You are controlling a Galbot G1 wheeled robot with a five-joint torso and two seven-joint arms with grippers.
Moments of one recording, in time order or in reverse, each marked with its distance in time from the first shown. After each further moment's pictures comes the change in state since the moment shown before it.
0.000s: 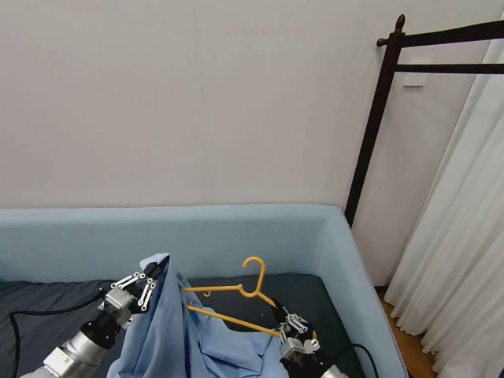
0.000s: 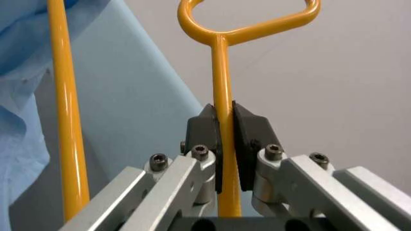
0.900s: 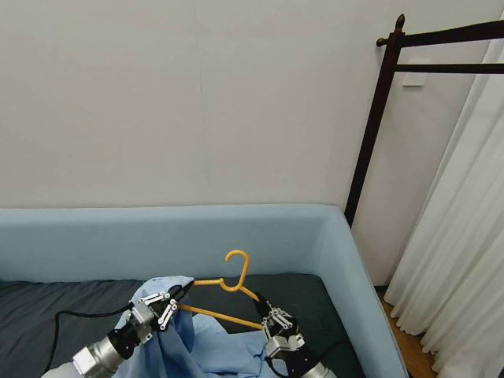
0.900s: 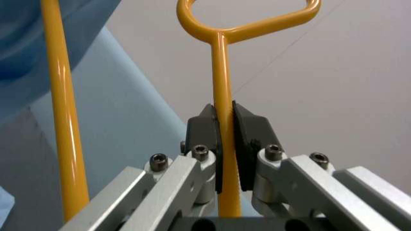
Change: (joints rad) left arm -0.073 0.045 0.168 0.116 -0.120 -0.082 0.233; right arm 0.057 0.127 -0.012 -0.064 -0.065 0.053 0.026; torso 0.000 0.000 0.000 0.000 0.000
